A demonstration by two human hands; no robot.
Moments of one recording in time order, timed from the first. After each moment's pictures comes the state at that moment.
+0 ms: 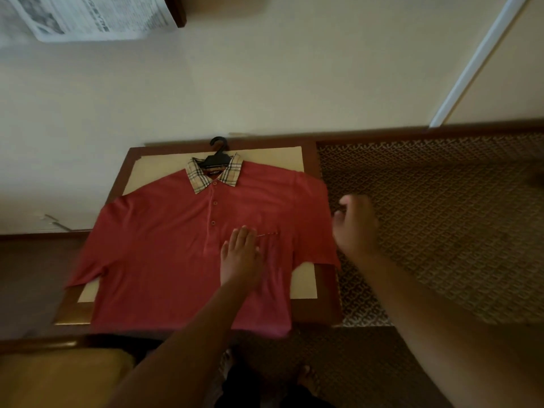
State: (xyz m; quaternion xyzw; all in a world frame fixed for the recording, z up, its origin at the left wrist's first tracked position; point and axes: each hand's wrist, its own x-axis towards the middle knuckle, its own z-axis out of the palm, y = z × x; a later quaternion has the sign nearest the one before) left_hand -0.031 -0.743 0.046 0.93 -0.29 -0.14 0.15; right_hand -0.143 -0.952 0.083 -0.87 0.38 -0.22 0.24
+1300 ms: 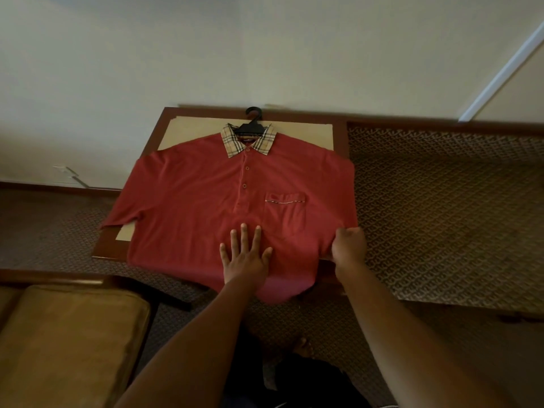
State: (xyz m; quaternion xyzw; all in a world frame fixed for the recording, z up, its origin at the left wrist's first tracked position) left_hand -0.079 -0.650 0.025 0.95 -0.22 -0.22 0.06; right_hand -0.161 -0.839 0.040 -0.58 0.59 -0.14 0.55
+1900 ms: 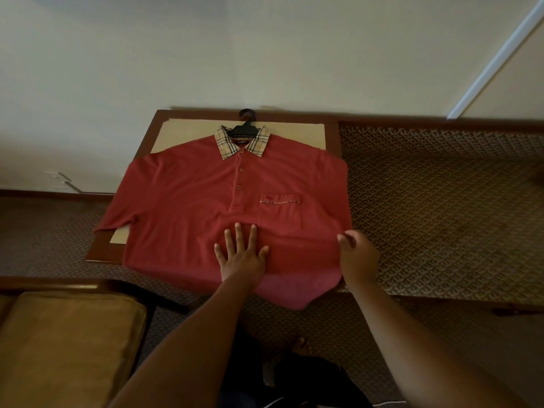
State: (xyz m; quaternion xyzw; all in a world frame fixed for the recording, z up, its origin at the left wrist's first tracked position) left_hand -0.079 -0.655 0.027 0.95 -0.22 -0.23 0.06; right_hand -0.210 -0.837 0.062 -0.76 0.49 -0.16 0.39
